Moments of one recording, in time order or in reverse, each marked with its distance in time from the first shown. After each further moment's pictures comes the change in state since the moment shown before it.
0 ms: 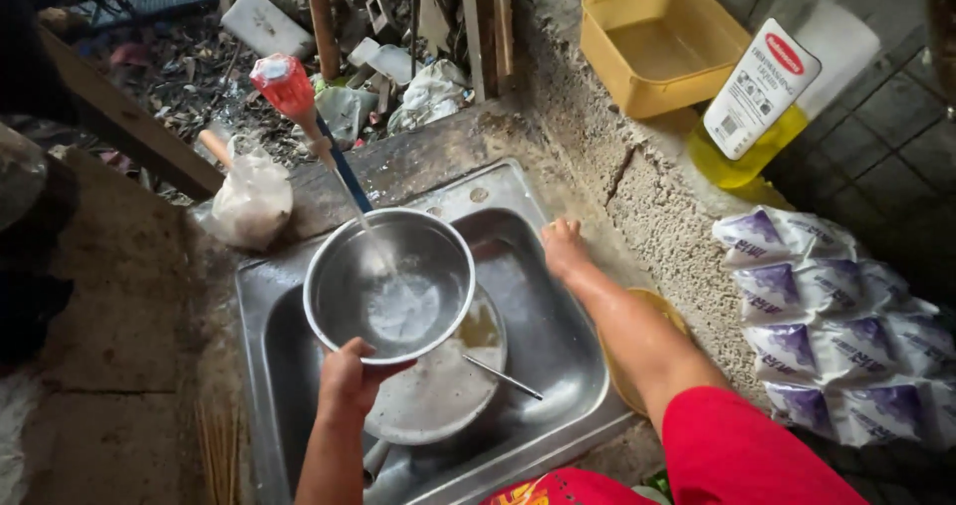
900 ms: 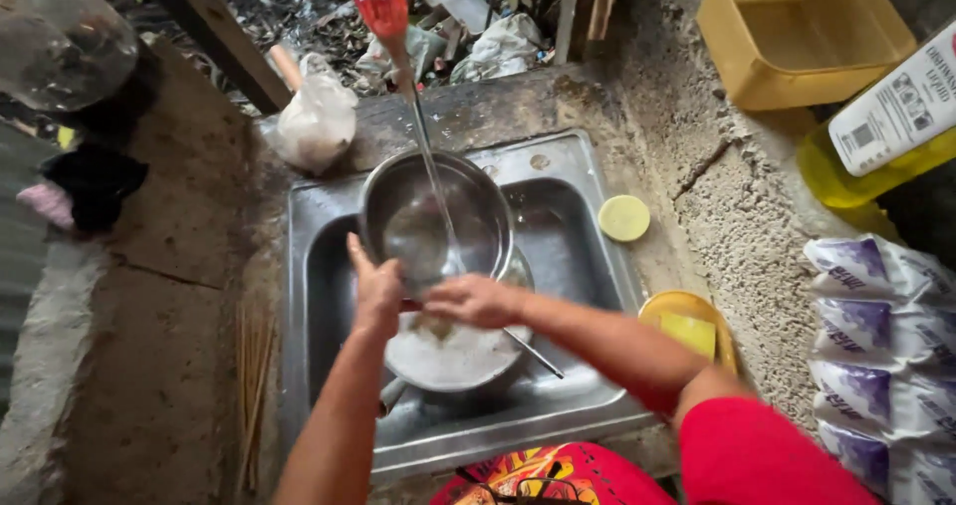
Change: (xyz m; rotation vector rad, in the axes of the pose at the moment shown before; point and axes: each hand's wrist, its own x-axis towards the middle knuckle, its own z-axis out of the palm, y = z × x) left_hand 0.053 -0.012 -0.004 0.396 0.002 0.213; right_hand -0.130 -0.228 -0.087 0.902 -0.005 -1.001
